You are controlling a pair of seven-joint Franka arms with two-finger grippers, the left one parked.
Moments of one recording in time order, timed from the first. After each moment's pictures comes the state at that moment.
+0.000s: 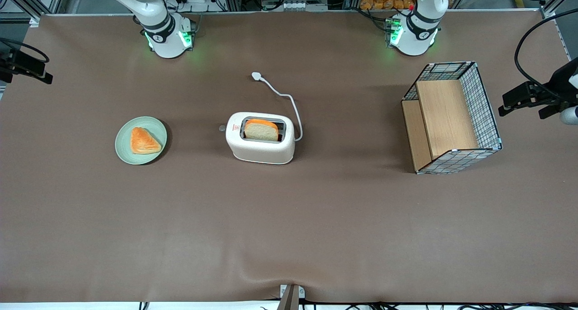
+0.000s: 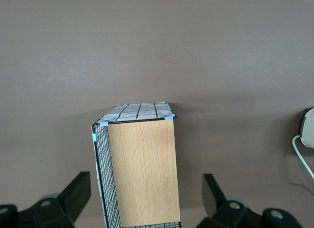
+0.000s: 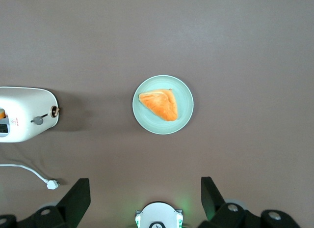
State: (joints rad) arm 0.03 -0.01 -0.12 -1.44 0.03 1.30 -0.03
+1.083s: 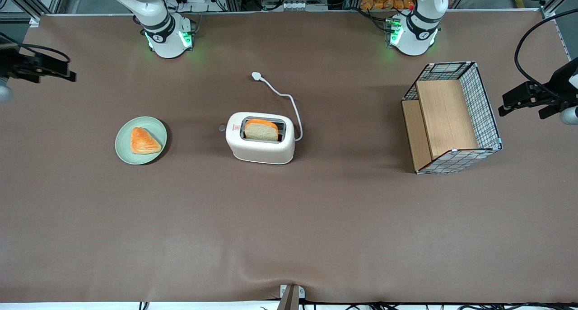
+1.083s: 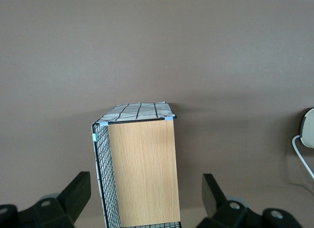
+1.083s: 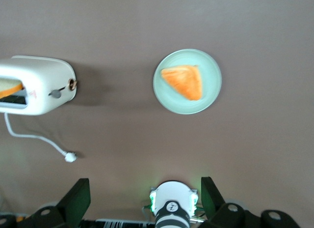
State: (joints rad) arm 0.04 0.03 -0.10 -1.48 0.13 1.23 -0.03
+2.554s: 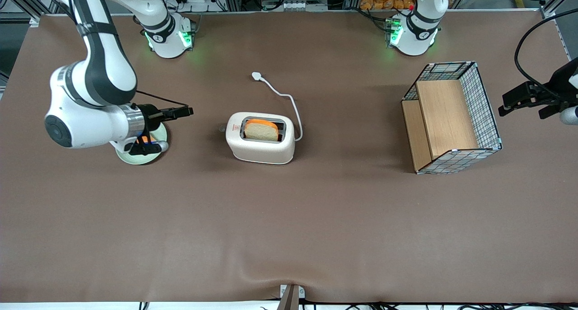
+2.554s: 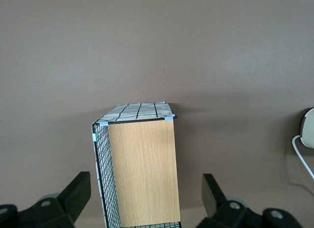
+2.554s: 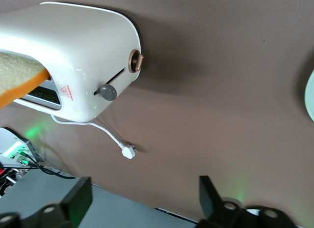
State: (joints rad) arm 0.24 0.24 -0.09 -1.86 0.48 1.58 -0.02
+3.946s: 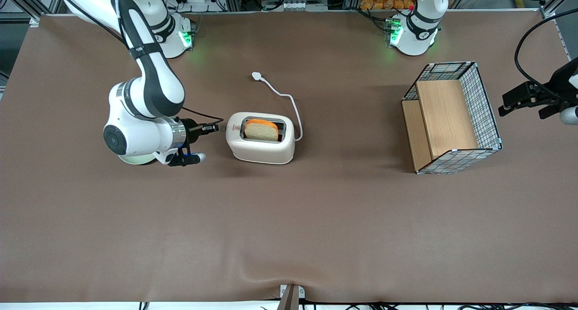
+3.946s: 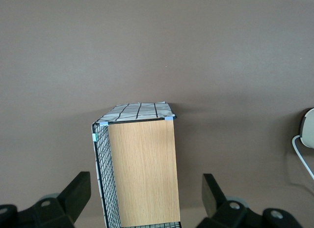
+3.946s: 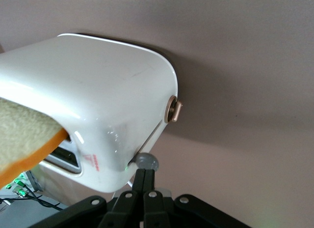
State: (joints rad) arm 0.38 0.37 -0.09 -1.86 0.56 1.82 -0.02
